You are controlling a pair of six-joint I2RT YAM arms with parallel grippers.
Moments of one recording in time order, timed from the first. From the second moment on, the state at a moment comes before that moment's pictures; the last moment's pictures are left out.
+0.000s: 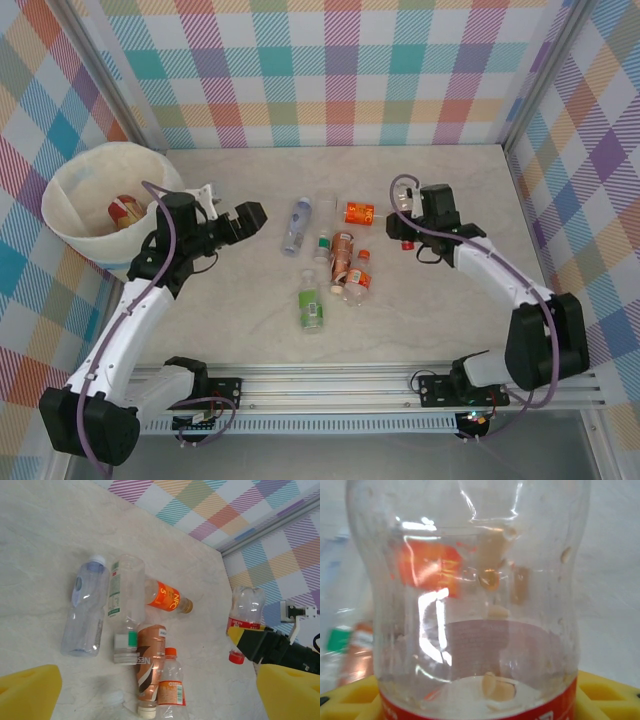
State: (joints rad) left arm -0.21 1.01 0.93 -0.38 0.42 -0.64; right arm 0.32 1.35 0.92 -0.30 -0.10 0.20
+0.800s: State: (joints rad) left arm -0.50 1.12 0.93 -0.12 0.45 -0.68; right arm 0.63 1.39 1.09 -0.19 -0.64 0.06
